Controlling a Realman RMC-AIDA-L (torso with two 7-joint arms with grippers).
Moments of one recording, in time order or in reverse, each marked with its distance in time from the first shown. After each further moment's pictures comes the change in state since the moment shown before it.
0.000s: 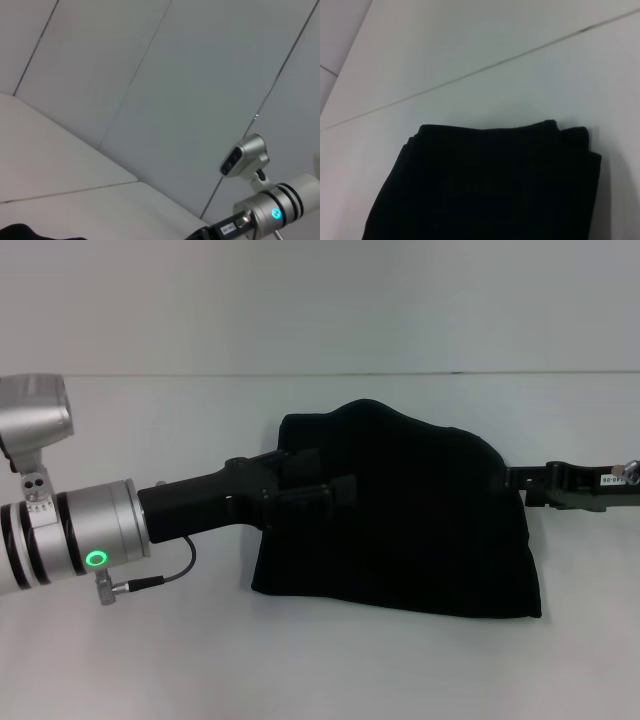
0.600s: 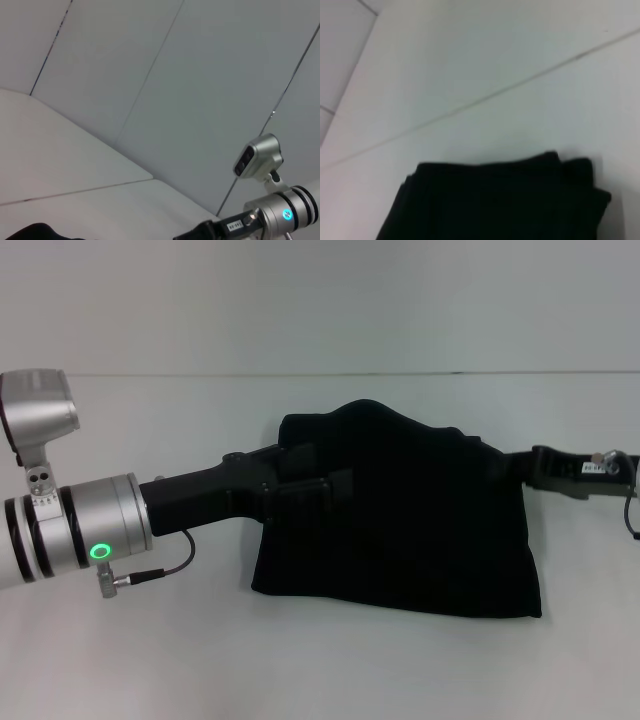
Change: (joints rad) left arm -0.007 0.000 0.005 0.004 0.001 -0.048 -0.002; right arm 0.004 0.040 0.018 0.021 0.075 0.112 -0.023
